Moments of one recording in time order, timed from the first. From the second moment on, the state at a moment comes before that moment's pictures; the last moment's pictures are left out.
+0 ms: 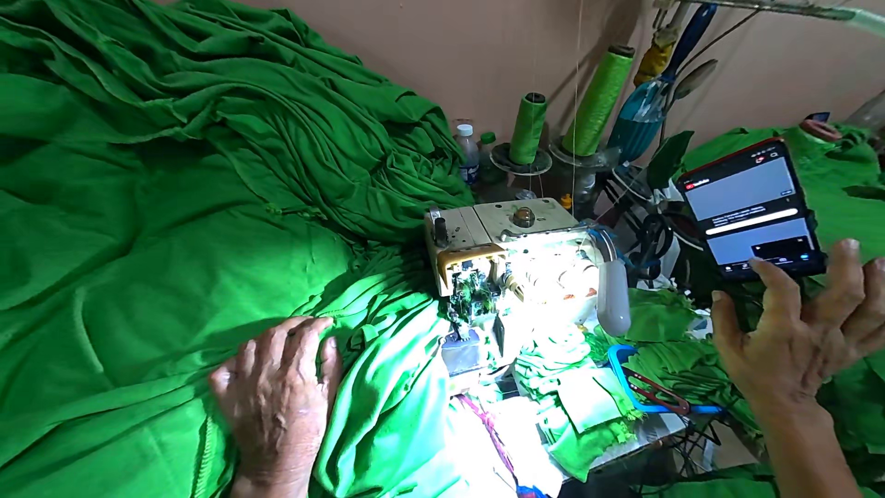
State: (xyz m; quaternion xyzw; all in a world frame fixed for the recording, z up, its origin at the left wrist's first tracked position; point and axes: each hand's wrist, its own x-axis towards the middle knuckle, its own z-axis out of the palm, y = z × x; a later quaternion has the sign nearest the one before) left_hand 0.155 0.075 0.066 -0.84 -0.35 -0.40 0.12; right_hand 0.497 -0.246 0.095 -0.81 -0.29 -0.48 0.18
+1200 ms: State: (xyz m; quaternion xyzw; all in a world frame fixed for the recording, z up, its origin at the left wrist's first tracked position) left_hand 0.155 0.075 0.065 -0.83 -0.35 -0.41 0.14; right_hand 0.502 -0.256 0.093 -0.82 -0.27 -0.46 0.20
